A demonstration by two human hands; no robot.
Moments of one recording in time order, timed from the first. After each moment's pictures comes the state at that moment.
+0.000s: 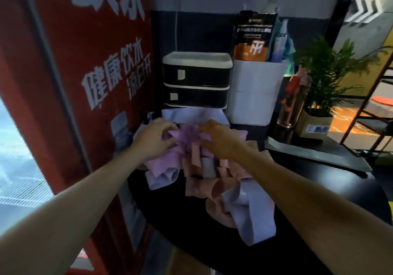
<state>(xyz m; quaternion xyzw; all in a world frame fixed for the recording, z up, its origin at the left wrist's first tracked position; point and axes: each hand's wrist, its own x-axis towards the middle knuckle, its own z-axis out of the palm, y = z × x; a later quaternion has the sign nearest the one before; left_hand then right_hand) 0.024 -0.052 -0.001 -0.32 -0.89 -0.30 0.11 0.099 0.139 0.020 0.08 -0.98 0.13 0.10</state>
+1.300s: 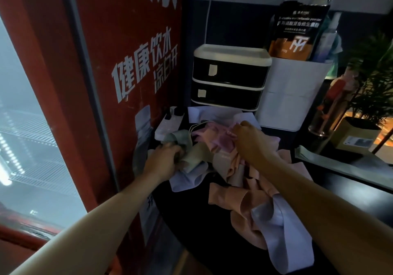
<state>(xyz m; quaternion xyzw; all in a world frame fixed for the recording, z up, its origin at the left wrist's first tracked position) -0.001 -0.096 -0.078 -0.24 -0.94 -0.25 0.05 0.054 0.132 -0.002 0.00 -0.99 0.02 0.14</state>
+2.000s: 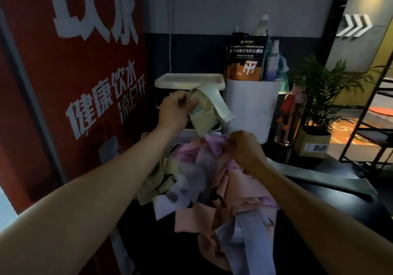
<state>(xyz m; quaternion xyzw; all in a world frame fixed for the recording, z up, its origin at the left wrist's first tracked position) -0.010 0.023 0.084 -0.28 -0.72 -0.62 0.15 0.076 0.194 0.026 -0.10 -0.95 0.23 0.21</state>
